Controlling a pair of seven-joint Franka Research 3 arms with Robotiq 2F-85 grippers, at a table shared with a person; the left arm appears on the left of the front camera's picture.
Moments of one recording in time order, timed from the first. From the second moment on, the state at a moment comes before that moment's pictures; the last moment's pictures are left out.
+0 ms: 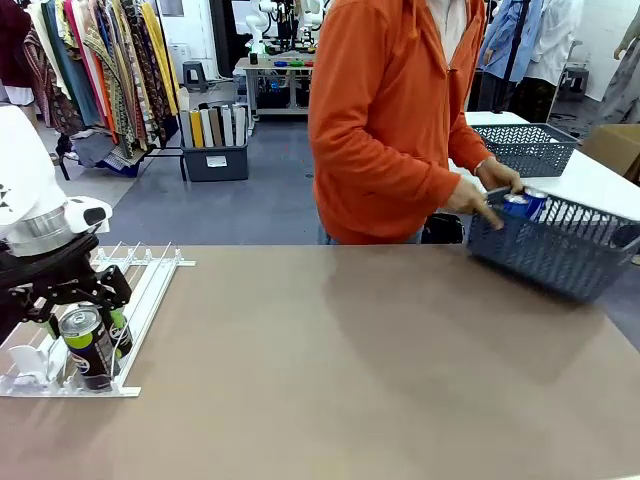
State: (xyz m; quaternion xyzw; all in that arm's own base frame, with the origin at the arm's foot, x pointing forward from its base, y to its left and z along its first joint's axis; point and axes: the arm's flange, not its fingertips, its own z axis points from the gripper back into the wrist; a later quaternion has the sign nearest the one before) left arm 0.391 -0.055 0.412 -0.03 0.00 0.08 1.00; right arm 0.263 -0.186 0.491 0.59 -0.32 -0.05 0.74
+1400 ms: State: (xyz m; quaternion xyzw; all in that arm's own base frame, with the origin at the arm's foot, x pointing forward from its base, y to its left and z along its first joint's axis) left arm 0.355 -0.053 0.492 -0.04 -0.04 0.06 1.00; right arm 0.263 -0.186 0.491 0.59 -0.32 -0.05 0.74
